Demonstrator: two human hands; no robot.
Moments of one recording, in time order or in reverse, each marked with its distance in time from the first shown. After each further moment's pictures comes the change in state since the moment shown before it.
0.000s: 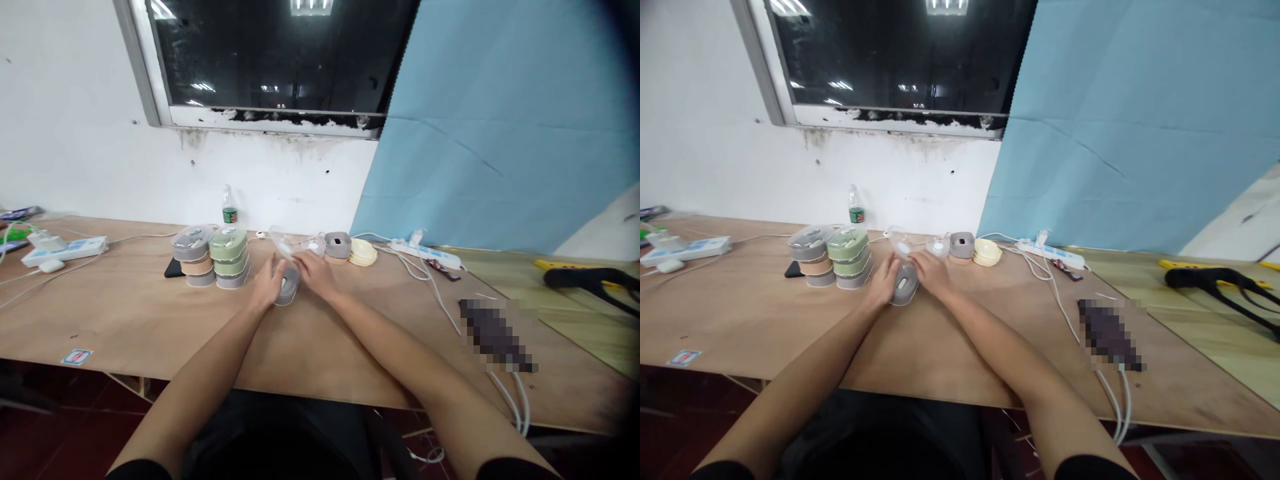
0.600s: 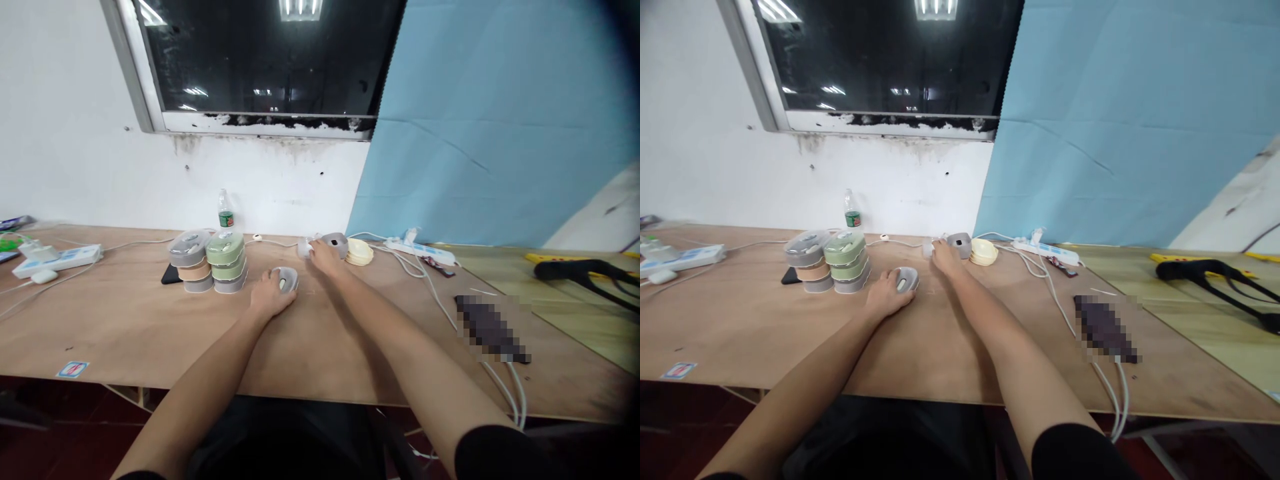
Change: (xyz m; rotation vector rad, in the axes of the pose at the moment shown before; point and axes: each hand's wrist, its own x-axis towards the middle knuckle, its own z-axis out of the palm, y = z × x) left_hand -0.013 0.010 -0.001 0.601 -0.205 0.002; right_hand 0.023 0.080 0.001 -0.434 -0.345 0.449
